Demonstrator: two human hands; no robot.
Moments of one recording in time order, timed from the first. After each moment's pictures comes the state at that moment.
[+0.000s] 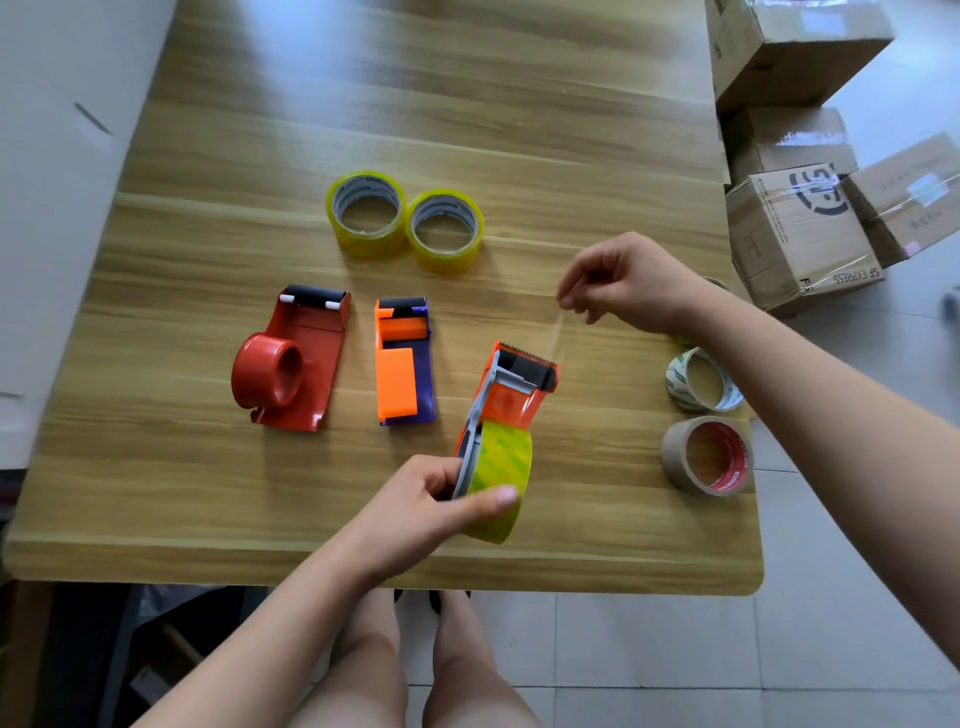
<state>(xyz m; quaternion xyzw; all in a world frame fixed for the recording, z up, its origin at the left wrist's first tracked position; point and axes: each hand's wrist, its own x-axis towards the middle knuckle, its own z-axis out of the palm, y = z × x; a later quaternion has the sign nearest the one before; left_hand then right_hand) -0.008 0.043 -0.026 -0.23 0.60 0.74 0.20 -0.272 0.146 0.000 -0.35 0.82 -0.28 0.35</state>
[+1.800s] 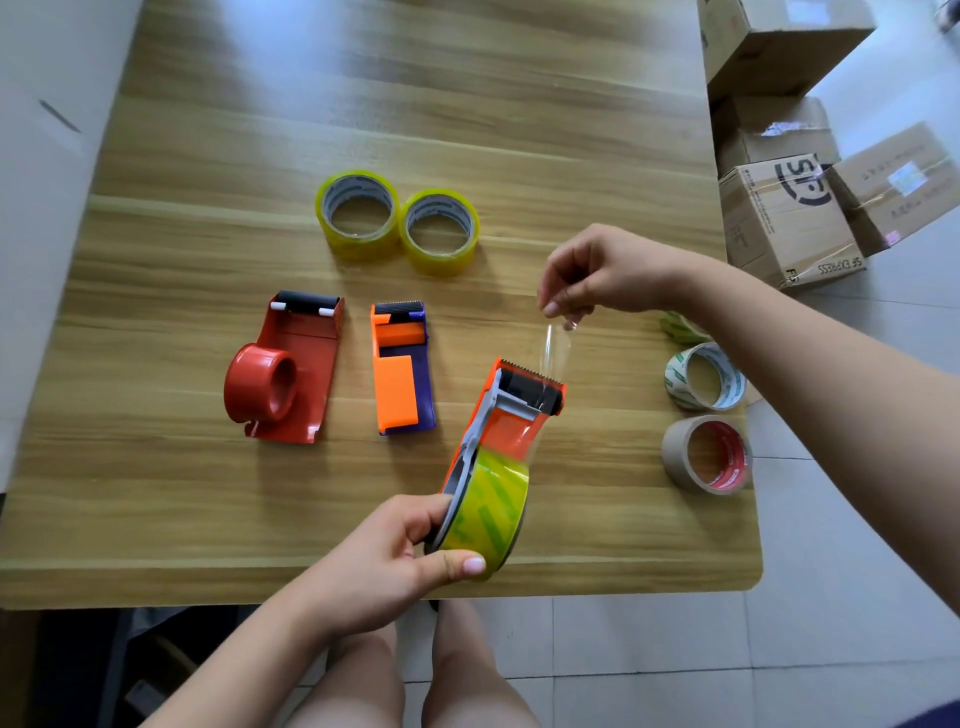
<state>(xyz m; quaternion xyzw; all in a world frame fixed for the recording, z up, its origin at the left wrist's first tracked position) 0.012 0.021 -0.019 -0.12 0.59 0.77 0.21 -0.282 0.116 0.005 -0.34 0.77 -0.24 0.48</state>
